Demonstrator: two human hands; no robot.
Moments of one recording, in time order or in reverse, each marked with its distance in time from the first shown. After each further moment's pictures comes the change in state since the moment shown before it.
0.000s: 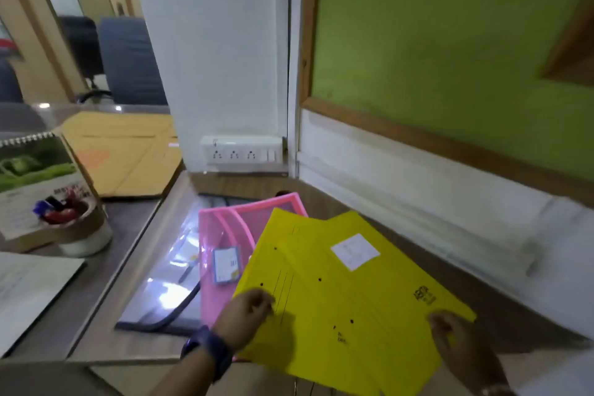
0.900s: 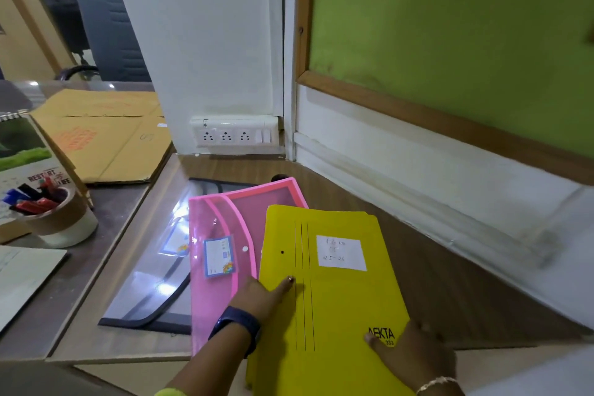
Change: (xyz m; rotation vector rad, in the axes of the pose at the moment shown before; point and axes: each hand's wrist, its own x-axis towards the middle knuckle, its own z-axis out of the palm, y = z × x) left_hand 0.054 0.010 0.033 0.107 0.065 -0.340; right_hand -0.012 -0.077 0.029 -0.443 -0.449 0.364
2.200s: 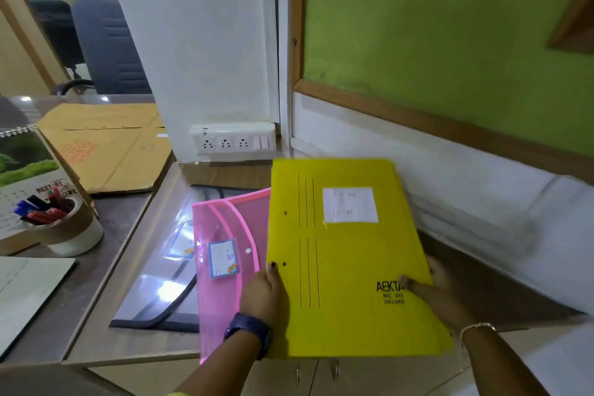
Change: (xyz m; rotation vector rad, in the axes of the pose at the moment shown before) left_hand -0.021 0.004 0.003 -0.174 0.310 0.235; right_hand 0.031 0.016 -0.065 1.014 -0.072 -0.272
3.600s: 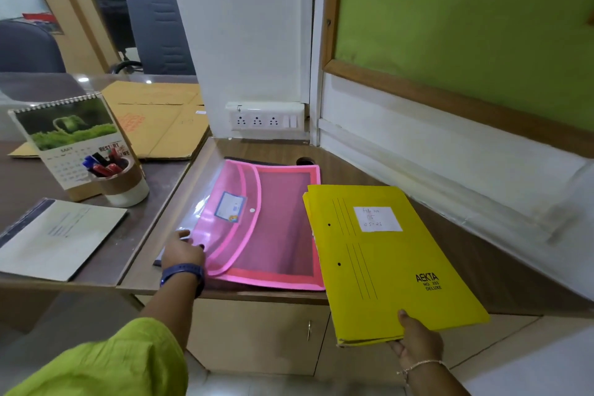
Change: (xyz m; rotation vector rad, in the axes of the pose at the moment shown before) left_hand 0.013 -0.095 -0.117 -0.200 0.399 -0.435; right_hand -0.077 0.059 0.080 0.630 0.429 0.593
